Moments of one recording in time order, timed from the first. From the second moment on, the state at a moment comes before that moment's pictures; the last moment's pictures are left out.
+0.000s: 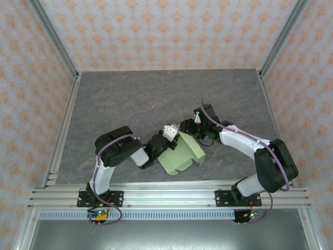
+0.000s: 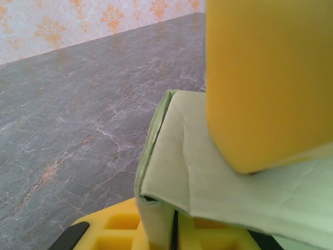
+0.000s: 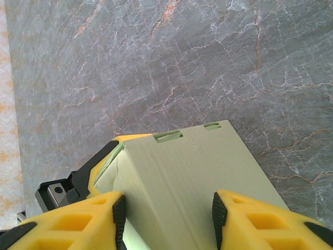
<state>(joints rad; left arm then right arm) -0.82 2.05 0.63 1.21 -0.24 0.01 0.51 1.45 0.82 -0.22 -0.36 0.80</state>
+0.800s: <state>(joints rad) -0.81 2.00 0.58 1.17 -0.36 -0.05 0.52 1.14 0.78 -0.28 -0.26 0.67</state>
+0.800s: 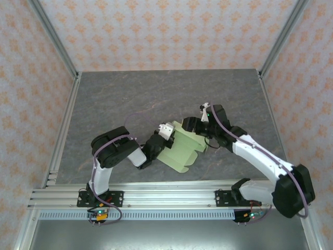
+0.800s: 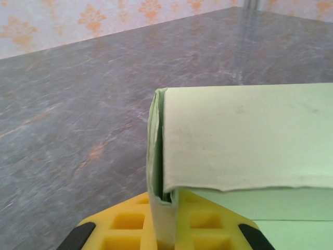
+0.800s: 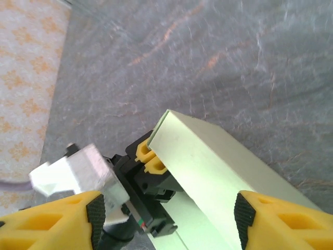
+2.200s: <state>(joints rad) -0.58 1.62 0.61 0.49 0.01 -0.34 0.44 0.88 0.36 0.11 -0.36 -0.12</state>
